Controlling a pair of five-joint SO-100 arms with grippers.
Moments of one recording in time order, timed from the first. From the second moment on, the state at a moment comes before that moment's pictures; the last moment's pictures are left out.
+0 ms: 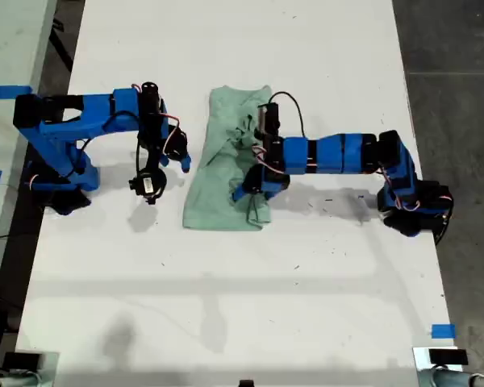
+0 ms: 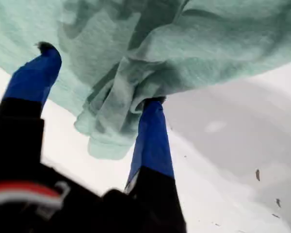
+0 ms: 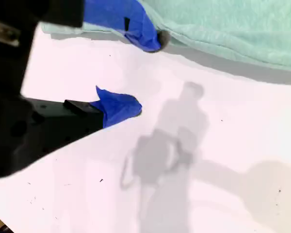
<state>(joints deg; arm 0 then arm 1) -4.8 88.9 85.5 89.1 18.8 7.8 56.9 57.5 86.5 -14.1</state>
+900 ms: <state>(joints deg) 4.0 83.7 78.8 83.7 13.2 8.4 84.6 70.5 91.9 -17.3</state>
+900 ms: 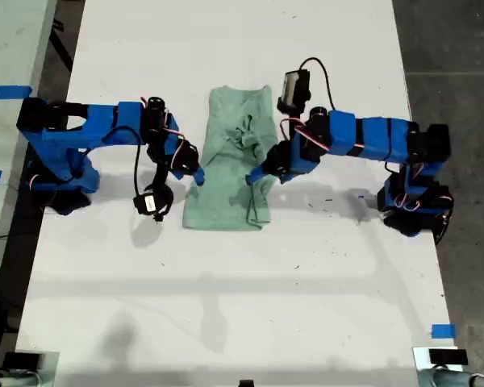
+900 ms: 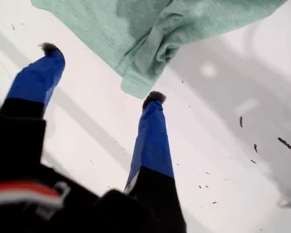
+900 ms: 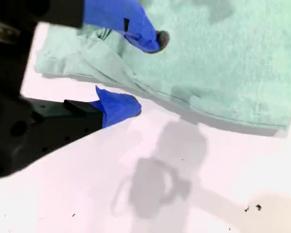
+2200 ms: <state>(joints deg) 5.8 72.9 73.0 81.6 7.1 8.3 84.6 75.8 88.9 -17.5</state>
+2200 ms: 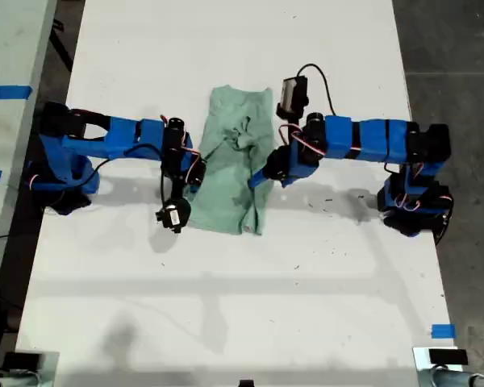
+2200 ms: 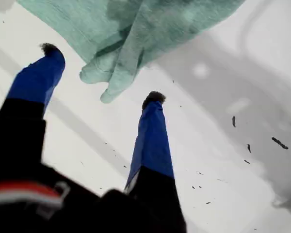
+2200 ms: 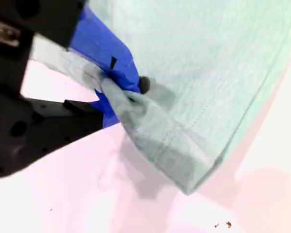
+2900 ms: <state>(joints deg) 4.8 48.0 48.5 78.3 13.4 8.3 84.6 76.4 88.6 -17.5</state>
